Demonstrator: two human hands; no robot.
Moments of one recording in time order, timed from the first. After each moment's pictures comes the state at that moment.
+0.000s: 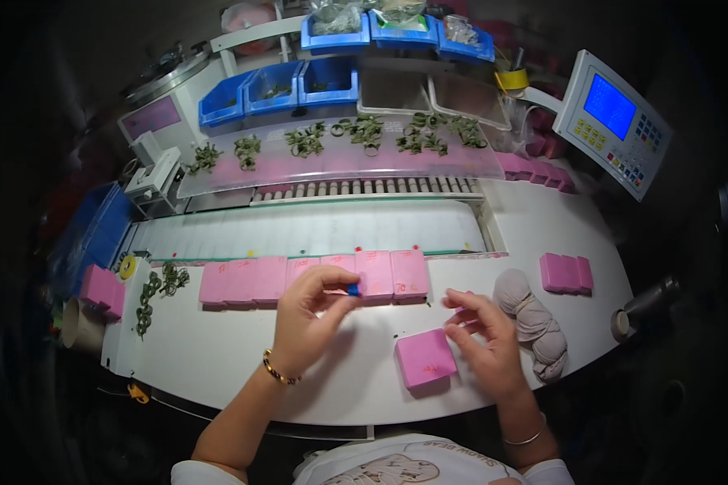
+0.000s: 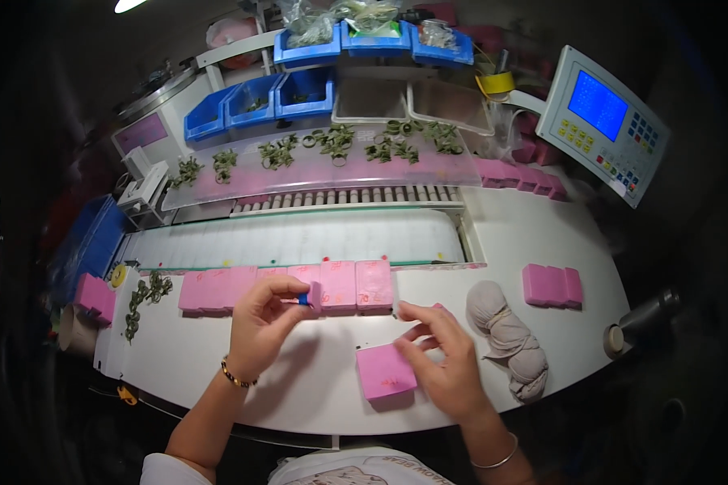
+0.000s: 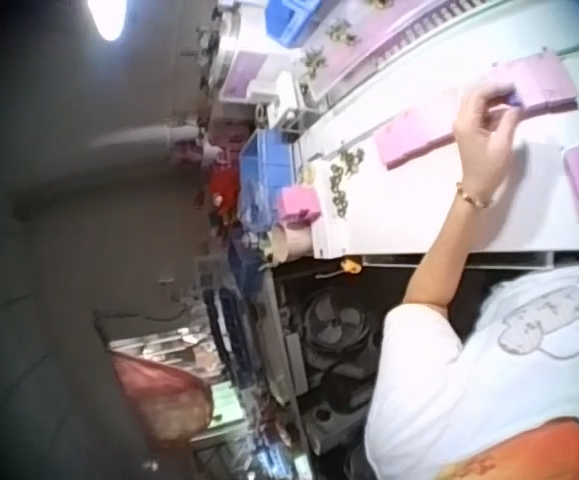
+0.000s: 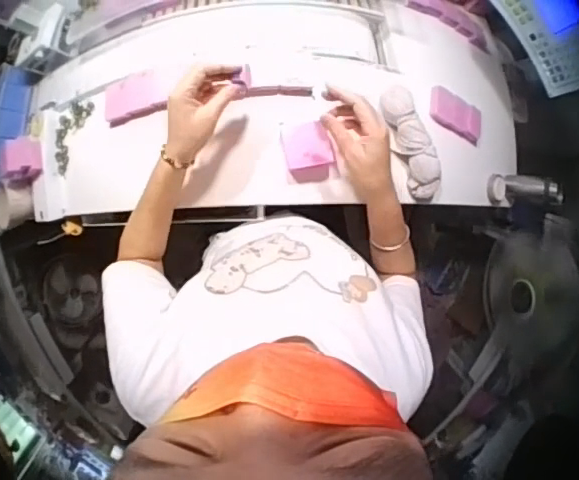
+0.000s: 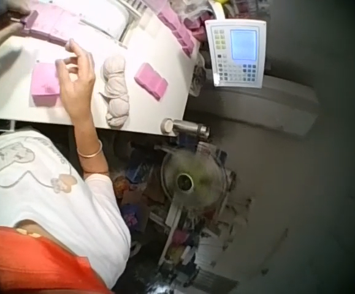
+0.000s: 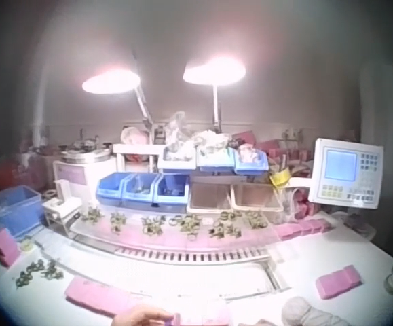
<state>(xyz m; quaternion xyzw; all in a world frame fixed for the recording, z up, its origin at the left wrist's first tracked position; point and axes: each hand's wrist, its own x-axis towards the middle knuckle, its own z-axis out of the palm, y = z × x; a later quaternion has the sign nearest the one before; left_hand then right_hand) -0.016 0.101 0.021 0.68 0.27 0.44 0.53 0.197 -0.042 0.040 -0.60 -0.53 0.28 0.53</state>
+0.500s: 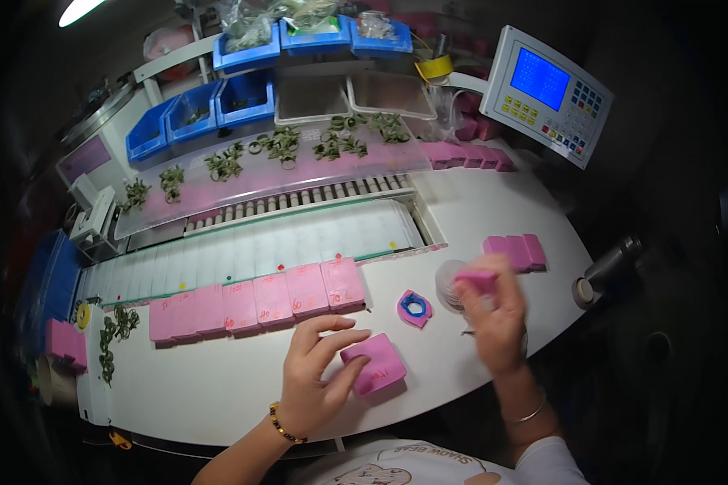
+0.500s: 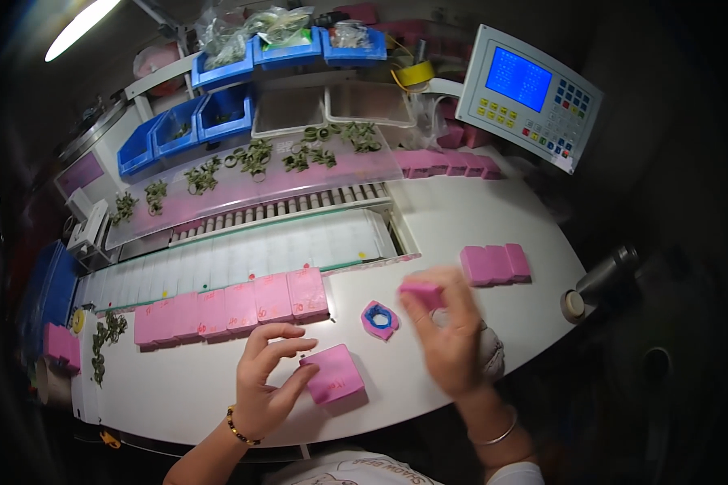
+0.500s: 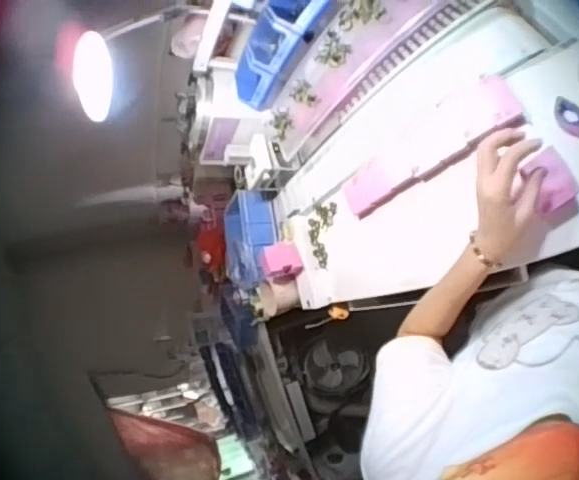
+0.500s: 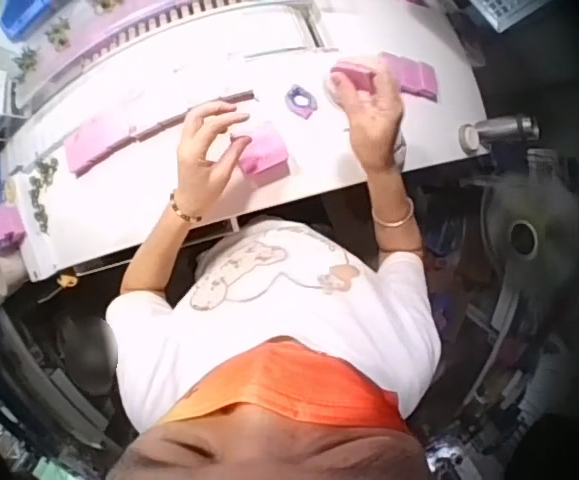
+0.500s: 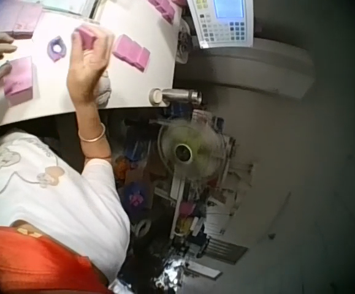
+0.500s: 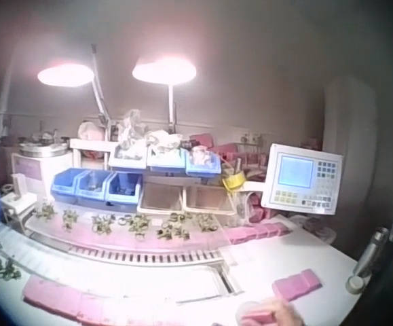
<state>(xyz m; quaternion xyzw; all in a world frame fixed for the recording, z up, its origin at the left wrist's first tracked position) 0.020 0.043 0.026 0.81 0.20 0.41 0.36 0.237 -0.050 0.065 -0.62 -0.51 0.02 0.60</state>
